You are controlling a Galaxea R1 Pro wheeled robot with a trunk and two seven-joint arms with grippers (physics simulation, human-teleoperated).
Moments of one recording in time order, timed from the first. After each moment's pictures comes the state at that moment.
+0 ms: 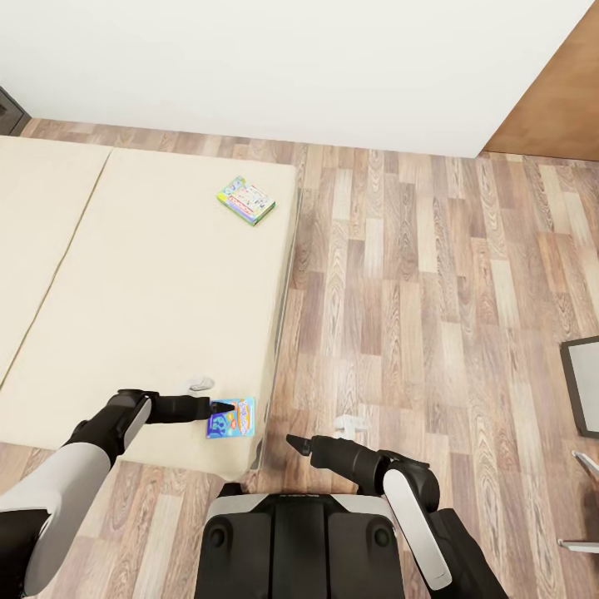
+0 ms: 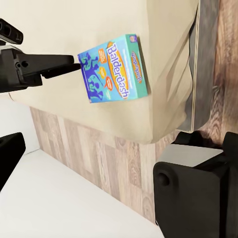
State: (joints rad) left arm -0.92 0.20 -0.01 -0.47 0.02 0.59 -0.86; right arm -0.32 0.07 0.23 -1.48 -0.59 0.79 0.14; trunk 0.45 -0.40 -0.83
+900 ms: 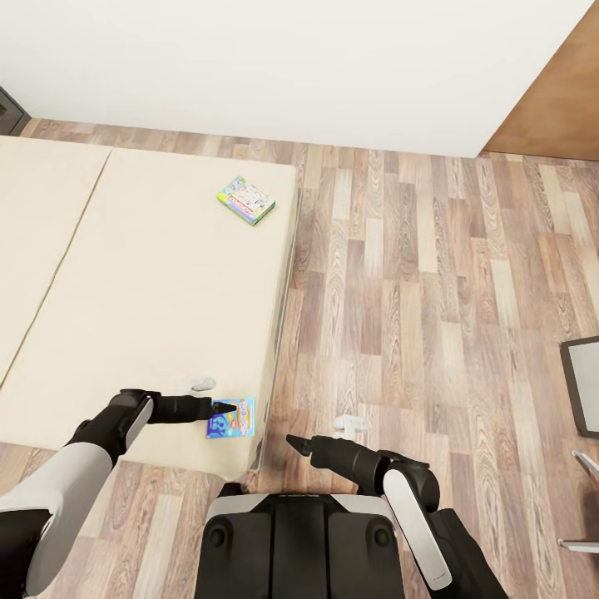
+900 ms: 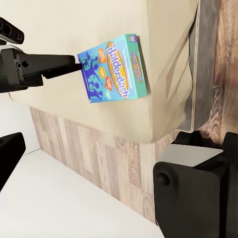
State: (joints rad) left arm -0.92 0.20 -0.01 -0.47 0.02 0.60 -0.86; right arm -0.32 0.07 0.23 -1.48 -0.59 0.79 0.14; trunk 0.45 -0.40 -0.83
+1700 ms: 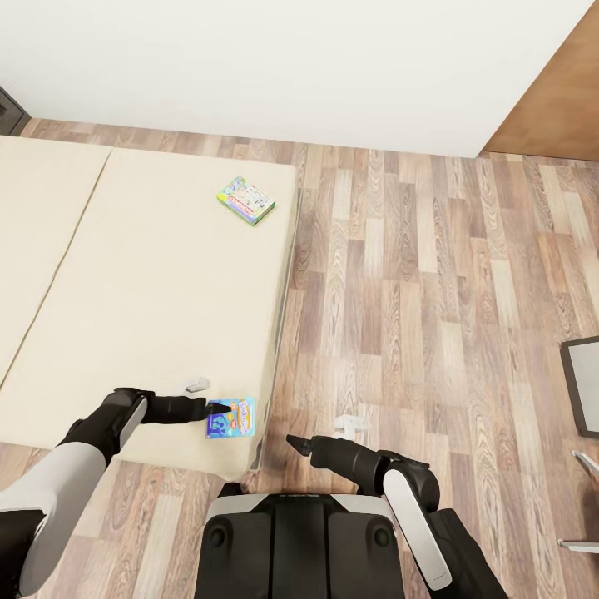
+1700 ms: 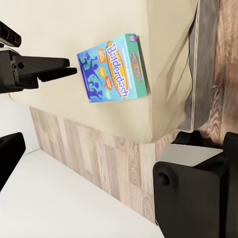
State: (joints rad) left arm -0.92 0.22 -0.01 -0.48 0.02 0.66 -0.86; right arm -0.32 0.07 0.23 -1.48 -0.59 0.79 0.14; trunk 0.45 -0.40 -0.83
